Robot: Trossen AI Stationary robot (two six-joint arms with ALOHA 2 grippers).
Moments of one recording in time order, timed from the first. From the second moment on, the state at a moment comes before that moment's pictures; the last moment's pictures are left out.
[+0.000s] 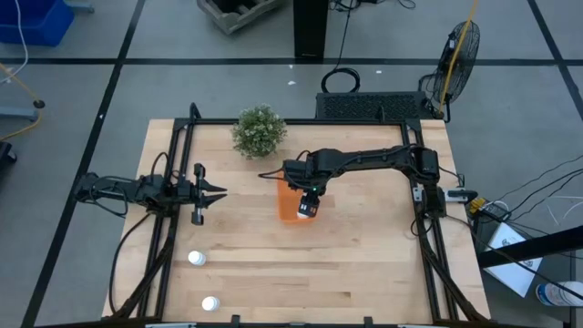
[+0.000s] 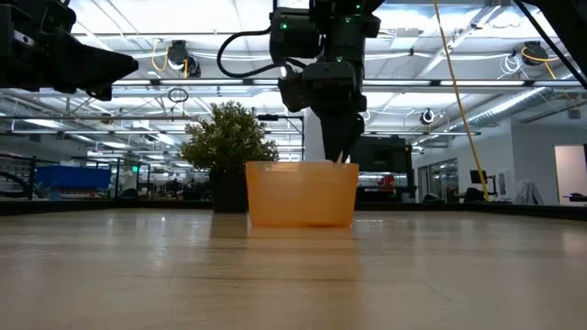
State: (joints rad) left arm -0.16 0.01 0.01 0.08 -0.18 0.13; right arm -0.10 2.01 1.64 -1.07 -0.13 0.23
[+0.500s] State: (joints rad) left arm -0.16 0.01 0.01 0.08 -0.18 0.13; right arm -0.09 2.01 1.64 -1.10 -0.13 0.26
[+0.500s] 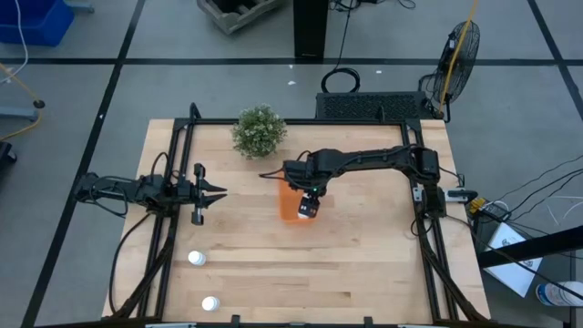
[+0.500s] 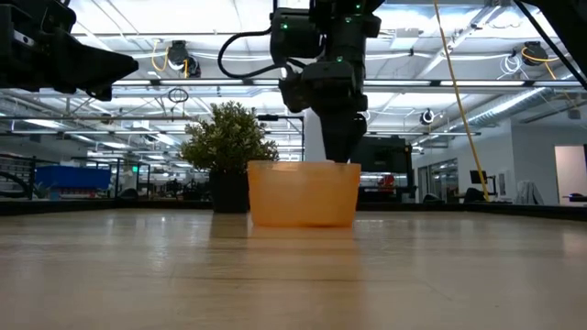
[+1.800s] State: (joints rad) left arm -0.16 0.01 0.01 0.08 -0.18 0.13; right arm 0.15 0.97 0.51 0.02 0.08 0.25
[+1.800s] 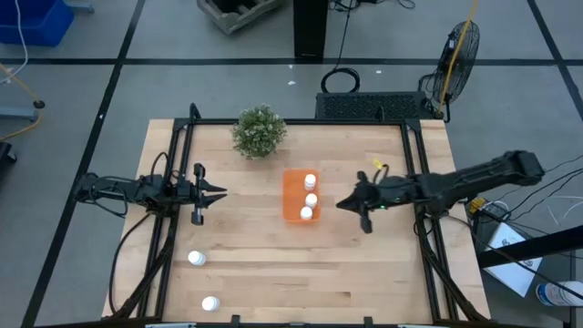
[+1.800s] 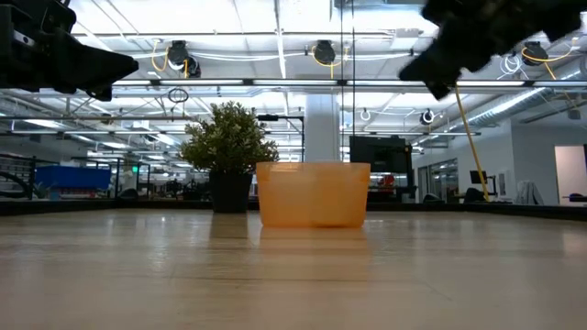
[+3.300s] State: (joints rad) left arm -0.16 0.01 0.01 0.08 -0.18 0.13; right arm 0.15 0.11 0.02 0.07 0.08 0.19
